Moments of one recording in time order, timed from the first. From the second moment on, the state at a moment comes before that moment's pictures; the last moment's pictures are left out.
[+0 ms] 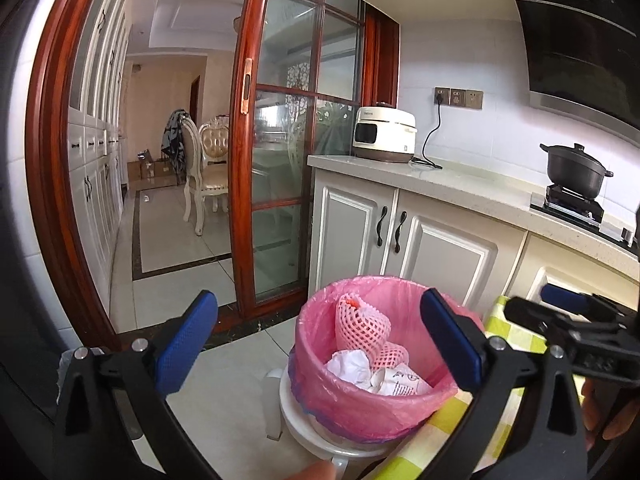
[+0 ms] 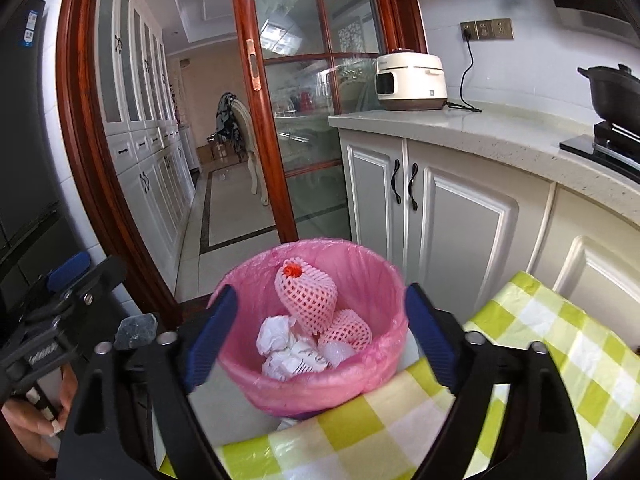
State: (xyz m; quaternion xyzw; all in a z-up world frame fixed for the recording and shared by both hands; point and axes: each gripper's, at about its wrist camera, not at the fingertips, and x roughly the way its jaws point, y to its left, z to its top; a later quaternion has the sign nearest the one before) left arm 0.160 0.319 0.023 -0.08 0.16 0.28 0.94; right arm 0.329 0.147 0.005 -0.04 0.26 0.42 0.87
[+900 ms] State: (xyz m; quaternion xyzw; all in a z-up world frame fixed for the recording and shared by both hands) left arm 0.102 0.238 0.024 -0.07 0.20 0.19 0.96; right arm 0.235 0.055 0.019 -0.02 0.26 0.34 0.90
